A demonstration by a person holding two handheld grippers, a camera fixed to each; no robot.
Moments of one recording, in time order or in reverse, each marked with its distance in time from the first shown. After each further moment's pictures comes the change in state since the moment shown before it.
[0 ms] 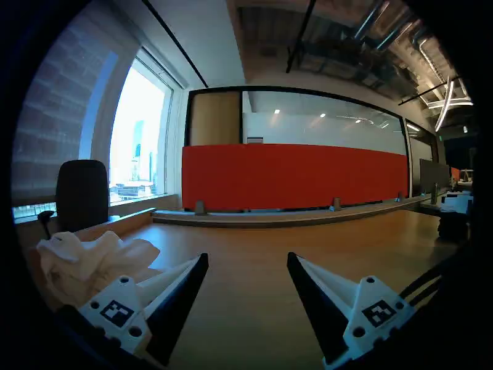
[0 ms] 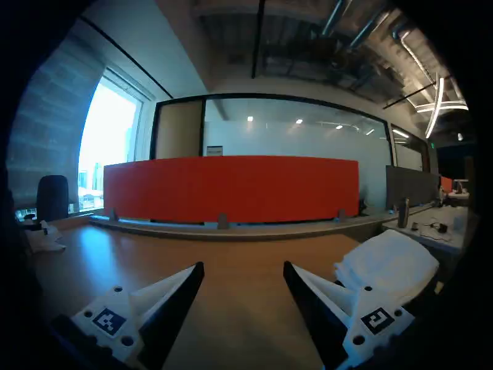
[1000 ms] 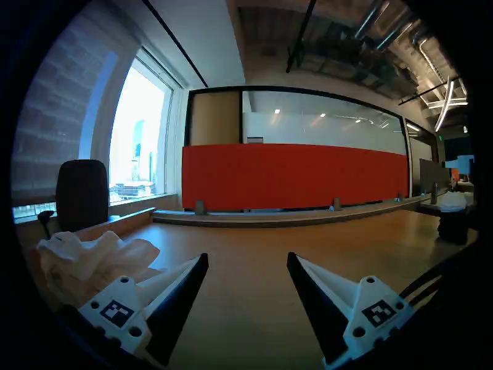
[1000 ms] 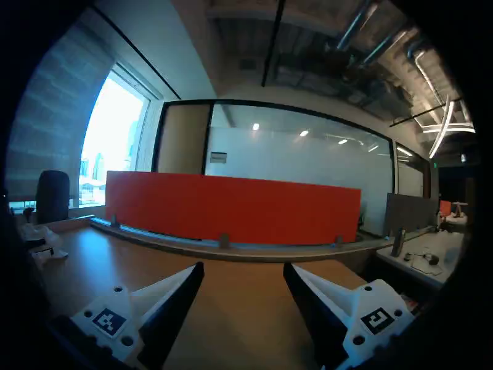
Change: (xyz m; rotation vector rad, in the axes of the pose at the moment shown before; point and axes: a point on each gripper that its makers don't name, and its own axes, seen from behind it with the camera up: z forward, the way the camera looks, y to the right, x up) left arm 0.001 -0.001 -0.001 0.000 -0.002 0.000; right arm 0.091 -0.023 -0.009 -0.004 0.021 -0.073
